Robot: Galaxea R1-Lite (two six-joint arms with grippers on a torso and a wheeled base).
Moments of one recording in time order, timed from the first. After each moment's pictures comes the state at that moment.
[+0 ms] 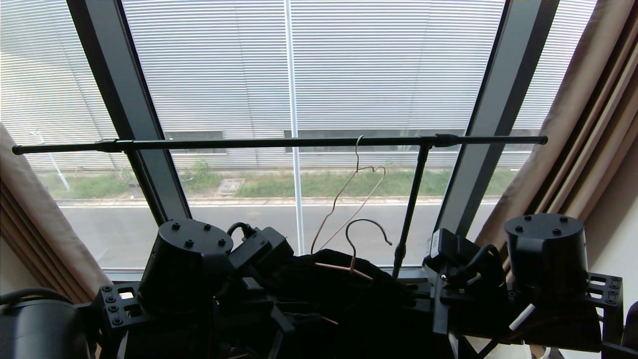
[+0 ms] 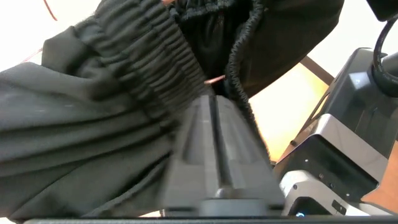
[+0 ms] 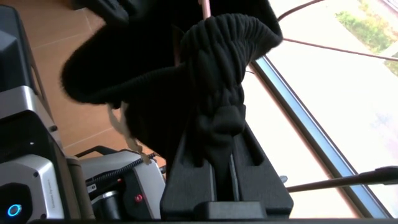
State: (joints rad) left arm -0.77 1.61 -0.62 -0.40 -0.21 -0.10; right arm 0.64 1.62 -0.51 -0.60 0.39 -0.20
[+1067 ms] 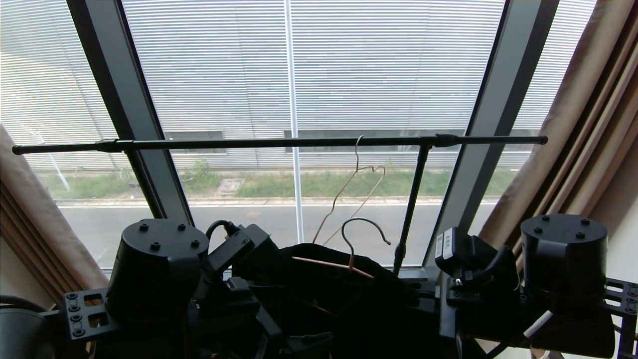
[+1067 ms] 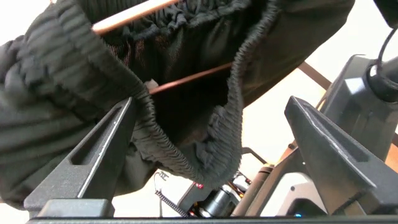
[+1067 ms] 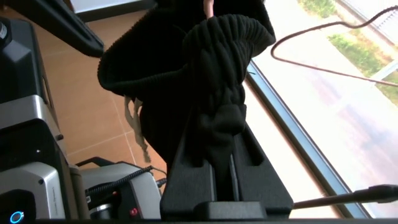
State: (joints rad) left arm -0.77 1.53 -0.58 -0.40 -0.20 -0.10; right arm 0.65 1.60 -0.48 -0.67 0.40 -0.20
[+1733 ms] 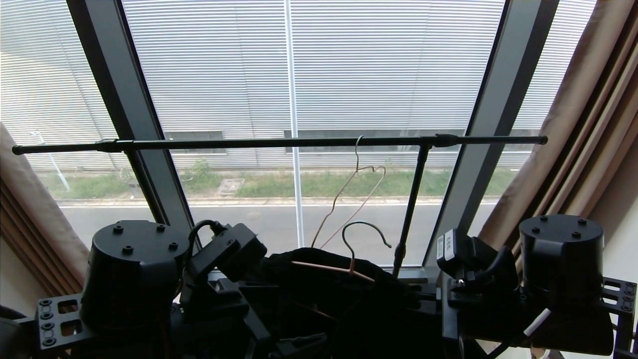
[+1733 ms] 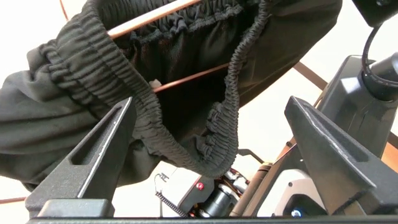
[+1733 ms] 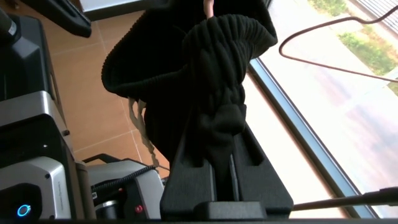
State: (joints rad) left arm -0.76 1.48 -0.55 -0.40 -0.20 -0.10; right arm 0.63 1.61 -0.47 -0.67 0.46 -0.20
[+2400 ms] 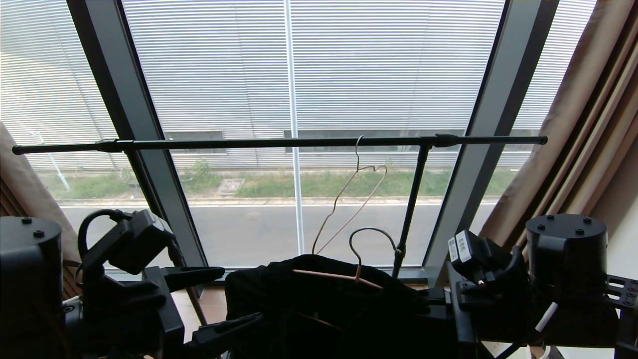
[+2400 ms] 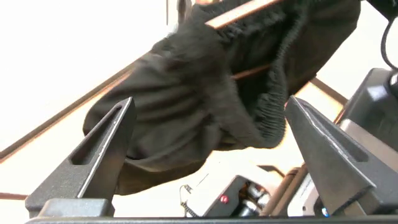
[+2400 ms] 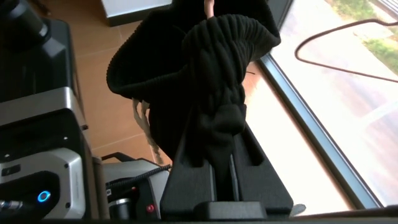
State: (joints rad) left arm -0.49 1.27 -0.44 -0.40 -0.38 0.02; right arm 0.57 1.60 -0.45 -0.67 0.61 -0.21
